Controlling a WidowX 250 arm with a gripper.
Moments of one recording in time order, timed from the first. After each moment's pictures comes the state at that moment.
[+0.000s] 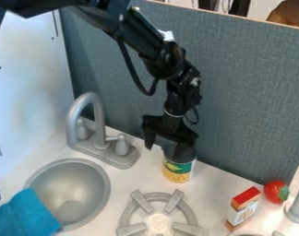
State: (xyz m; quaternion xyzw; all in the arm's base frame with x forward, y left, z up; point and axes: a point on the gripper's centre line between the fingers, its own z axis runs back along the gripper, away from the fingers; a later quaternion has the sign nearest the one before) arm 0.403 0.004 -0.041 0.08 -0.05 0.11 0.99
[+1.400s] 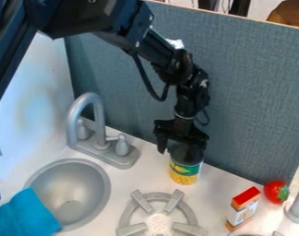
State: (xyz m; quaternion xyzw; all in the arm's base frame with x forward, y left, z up) arm 0.420 -0.054 -0.058 0.04 -0.04 0.08 1.00
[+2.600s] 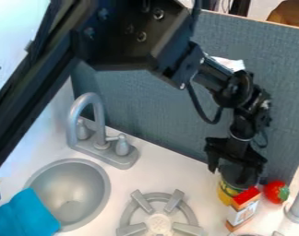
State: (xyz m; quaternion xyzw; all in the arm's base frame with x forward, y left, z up) arm 0.415 -0.166 -0.059 0.01 -0.06 -0.02 1.00
